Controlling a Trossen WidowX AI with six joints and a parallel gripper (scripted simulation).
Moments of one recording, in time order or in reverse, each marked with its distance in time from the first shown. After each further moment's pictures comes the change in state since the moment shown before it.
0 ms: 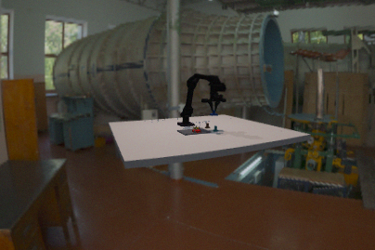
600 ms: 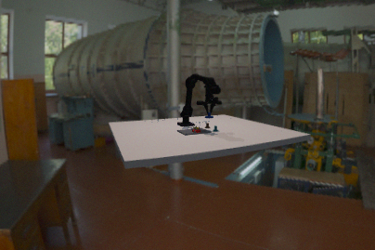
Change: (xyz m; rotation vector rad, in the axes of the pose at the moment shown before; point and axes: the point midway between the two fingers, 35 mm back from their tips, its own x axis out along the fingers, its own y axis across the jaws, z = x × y) arm 0.017 -0.041 0.011 0.000 0.000 -0.004
